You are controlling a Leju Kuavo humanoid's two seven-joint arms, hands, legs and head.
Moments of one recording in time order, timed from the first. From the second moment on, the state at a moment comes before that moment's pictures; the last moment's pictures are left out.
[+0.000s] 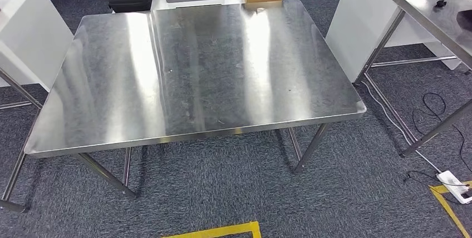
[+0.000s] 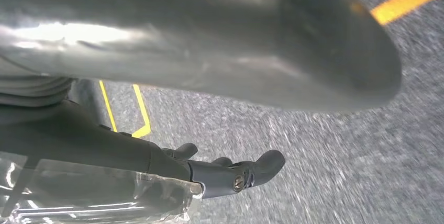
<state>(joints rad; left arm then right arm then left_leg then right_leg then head) -0.13 -0.32 1.52 -0.19 -0.79 0.48 -0.20 -0.12 0.14 -1.40 -0.20 1.37 -0.27 -0.02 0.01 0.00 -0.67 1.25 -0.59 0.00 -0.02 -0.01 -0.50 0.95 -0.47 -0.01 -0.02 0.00</state>
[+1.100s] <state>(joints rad) -0.13 -0.30 1.50 -0.19 -0.80 0.45 -0.21 -0.13 0.14 -1.39 -0.20 1.38 -0.23 0.00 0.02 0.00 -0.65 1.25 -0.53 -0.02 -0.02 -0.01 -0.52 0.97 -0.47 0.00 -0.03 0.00</state>
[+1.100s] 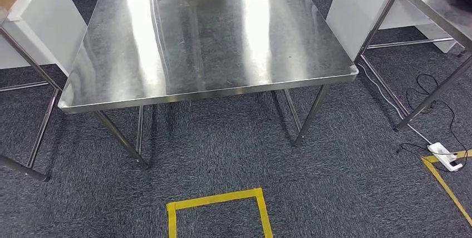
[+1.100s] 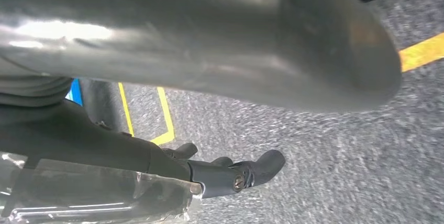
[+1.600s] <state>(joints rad) -0.13 -0.30 1.50 -0.19 -0.81 0.48 -0.18 -0.13 0.13 -1.39 -0.20 1.38 -0.23 0.00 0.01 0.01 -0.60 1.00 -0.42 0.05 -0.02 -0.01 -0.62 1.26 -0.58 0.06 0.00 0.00</state>
